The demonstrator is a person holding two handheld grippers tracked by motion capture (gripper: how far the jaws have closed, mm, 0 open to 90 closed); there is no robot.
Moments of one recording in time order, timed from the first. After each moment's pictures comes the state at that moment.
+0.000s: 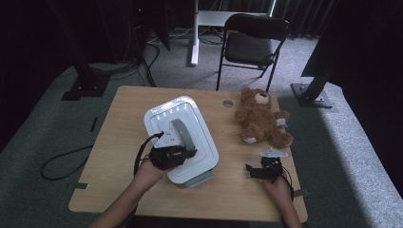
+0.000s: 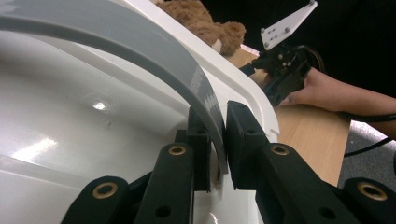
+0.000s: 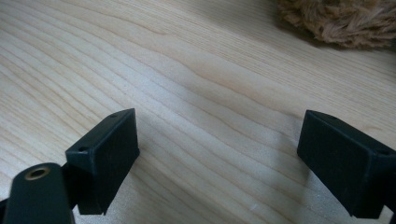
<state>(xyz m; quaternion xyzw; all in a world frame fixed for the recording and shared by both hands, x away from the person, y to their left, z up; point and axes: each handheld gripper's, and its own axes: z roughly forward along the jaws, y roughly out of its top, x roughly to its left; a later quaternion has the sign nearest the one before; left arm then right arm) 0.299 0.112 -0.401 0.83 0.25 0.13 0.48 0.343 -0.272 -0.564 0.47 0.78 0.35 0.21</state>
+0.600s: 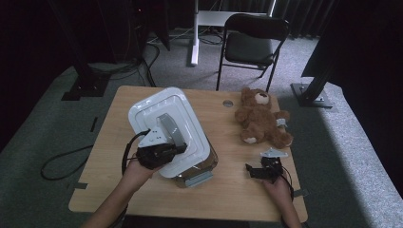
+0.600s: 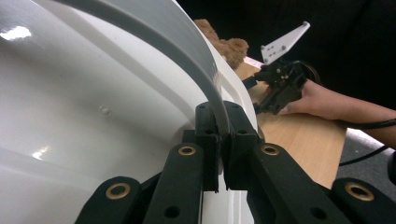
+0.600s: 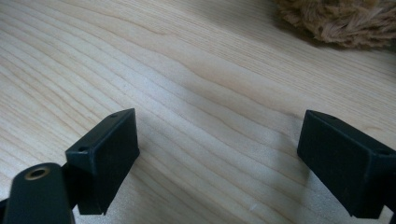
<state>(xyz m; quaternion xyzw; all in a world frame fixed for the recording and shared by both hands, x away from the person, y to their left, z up) 0.289 0.141 -0.380 0.82 0.25 0.14 0.50 0.343 -0.272 -0.564 0.47 0.78 0.35 0.21</state>
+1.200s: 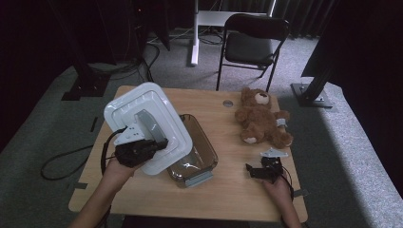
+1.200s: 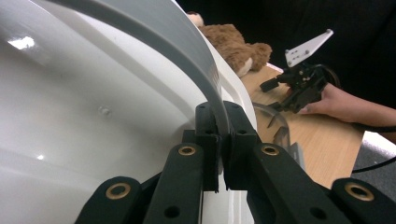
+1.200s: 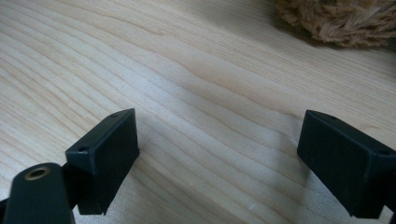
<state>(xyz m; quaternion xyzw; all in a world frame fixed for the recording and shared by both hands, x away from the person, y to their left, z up) 0.284 0.187 -0.368 0.80 0.29 0.17 0.50 0.343 -0.273 -0.564 0.47 0.78 0.35 0.21</state>
